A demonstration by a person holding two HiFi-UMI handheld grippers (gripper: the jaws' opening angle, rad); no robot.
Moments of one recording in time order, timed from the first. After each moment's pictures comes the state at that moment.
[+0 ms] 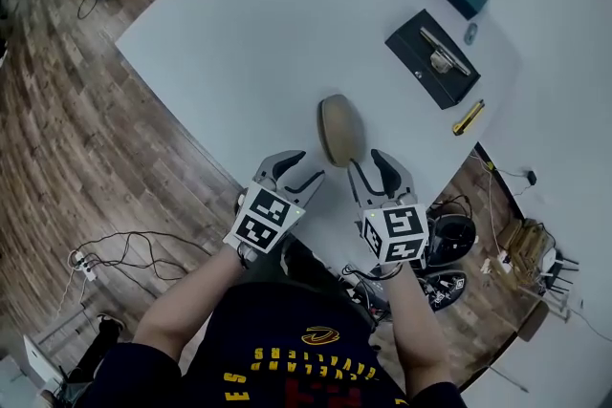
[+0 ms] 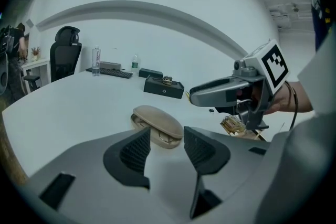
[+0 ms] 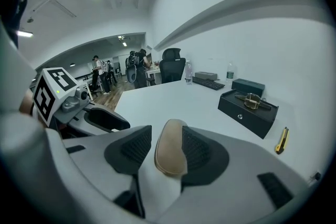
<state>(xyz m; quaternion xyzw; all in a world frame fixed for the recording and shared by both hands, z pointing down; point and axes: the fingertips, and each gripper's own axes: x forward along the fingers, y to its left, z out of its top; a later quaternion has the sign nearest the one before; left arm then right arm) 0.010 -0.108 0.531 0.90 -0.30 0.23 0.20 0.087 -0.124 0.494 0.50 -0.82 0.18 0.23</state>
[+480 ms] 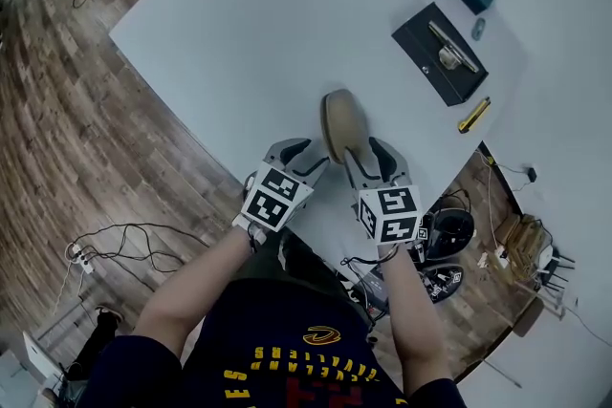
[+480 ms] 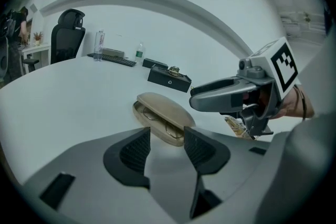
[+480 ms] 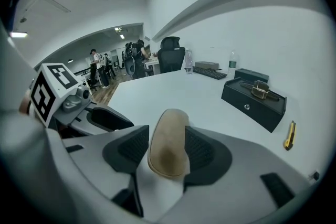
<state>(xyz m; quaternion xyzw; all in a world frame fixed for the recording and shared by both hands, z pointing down) 0.017 -0.129 0.578 0.89 -0.29 0.24 0.26 0.081 -0.145 0.539 0.49 -0.80 0.21 0.27</state>
